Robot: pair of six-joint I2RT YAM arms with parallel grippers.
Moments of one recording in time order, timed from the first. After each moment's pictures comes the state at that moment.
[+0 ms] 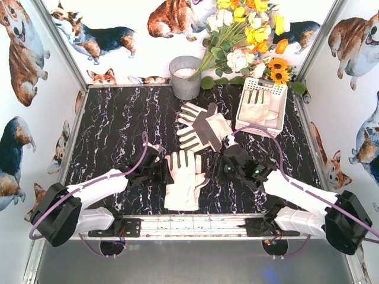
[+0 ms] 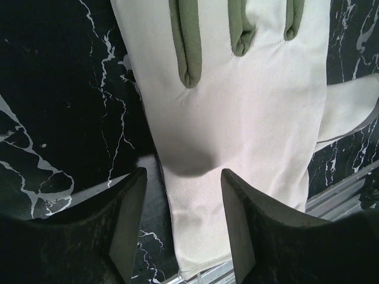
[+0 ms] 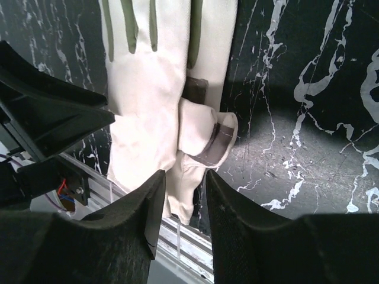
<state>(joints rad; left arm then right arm) -0.63 1.20 0.49 -0.21 0.17 -0.73 0.75 1.08 0.58 -0.26 -0.11 0.88</state>
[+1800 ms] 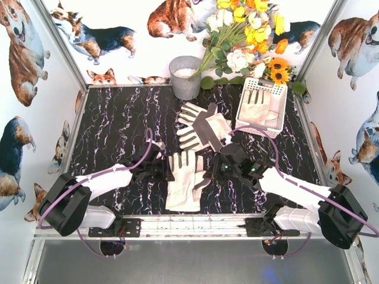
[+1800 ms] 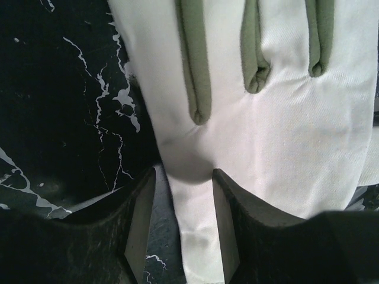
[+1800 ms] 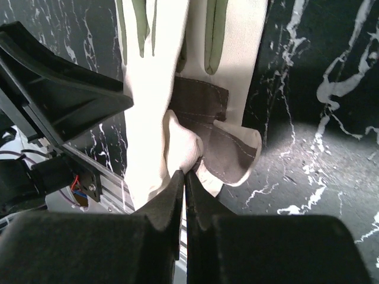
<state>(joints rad) -0.59 1.32 0.53 -0.15 0.21 -0.67 0.75 1.14 0.59 -0.20 -0.16 0.92</state>
